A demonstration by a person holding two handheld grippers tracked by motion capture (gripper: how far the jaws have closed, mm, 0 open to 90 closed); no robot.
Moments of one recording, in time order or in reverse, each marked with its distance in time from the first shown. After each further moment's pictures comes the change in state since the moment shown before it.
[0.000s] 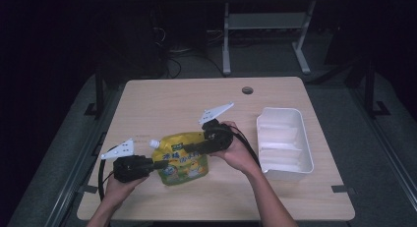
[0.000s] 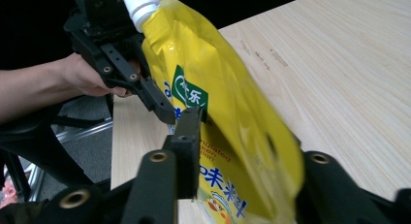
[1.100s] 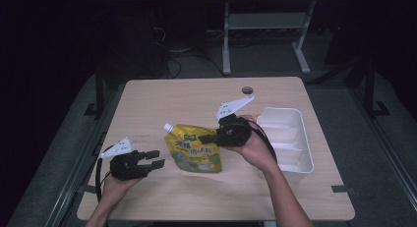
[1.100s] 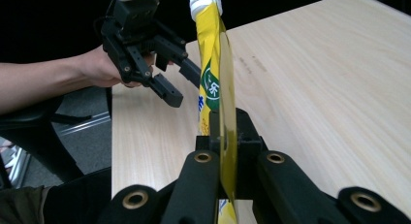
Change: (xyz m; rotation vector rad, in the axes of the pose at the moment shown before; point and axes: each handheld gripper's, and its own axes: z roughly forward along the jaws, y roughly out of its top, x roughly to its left) left arm 0.011 -0.007 -0.004 0.035 0.153 -0.033; right arm 0.005 0.004 -0.055 -0.020 -0.060 -0.047
